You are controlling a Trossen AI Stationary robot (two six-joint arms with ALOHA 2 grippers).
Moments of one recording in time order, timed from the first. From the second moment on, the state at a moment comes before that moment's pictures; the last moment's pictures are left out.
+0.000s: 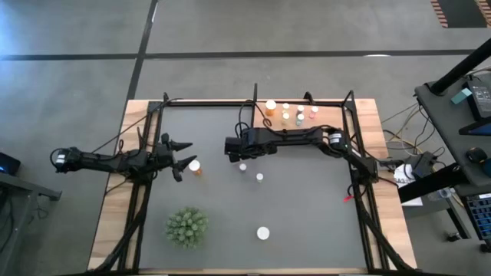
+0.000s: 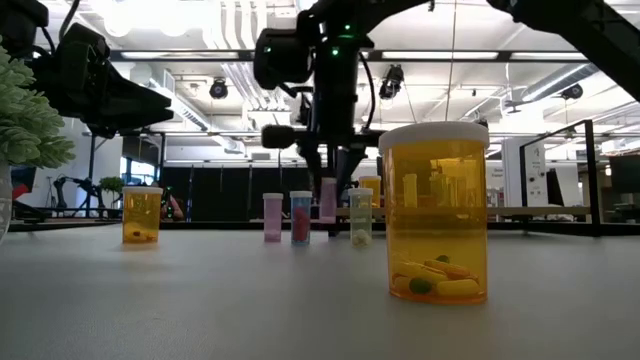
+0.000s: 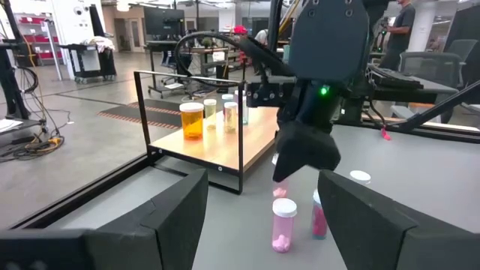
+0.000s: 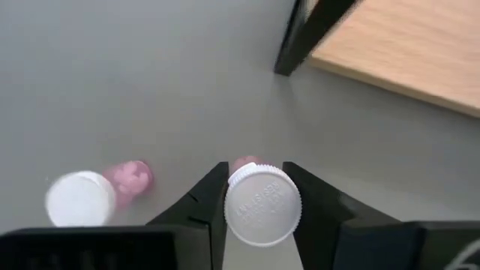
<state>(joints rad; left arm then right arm) -0.11 0.16 0.00 0.10 -0.51 -0.05 -0.10 2.28 1.99 -1.13 0.28 1.23</state>
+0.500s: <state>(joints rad) -0.11 0.16 0.00 0.10 -0.51 -0.05 -0.10 1.96 1.59 -1.01 0.32 1.29</state>
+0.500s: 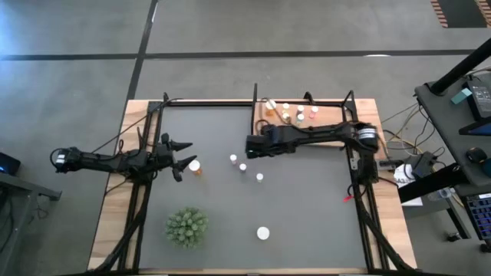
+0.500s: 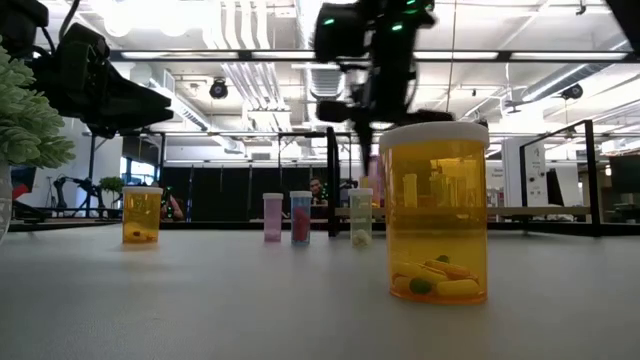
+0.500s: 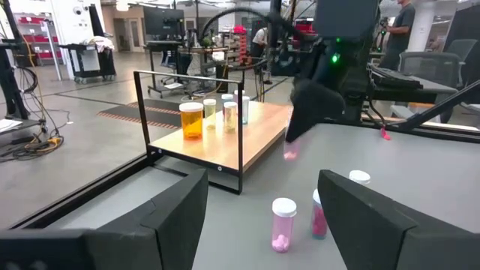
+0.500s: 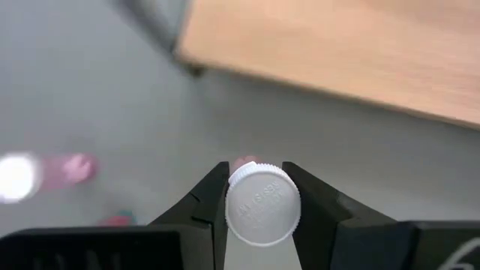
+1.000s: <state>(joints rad) -0.11 0.16 0.00 0.10 -0.51 -0.05 -0.21 1.57 1.16 -1.02 0.42 1.55</state>
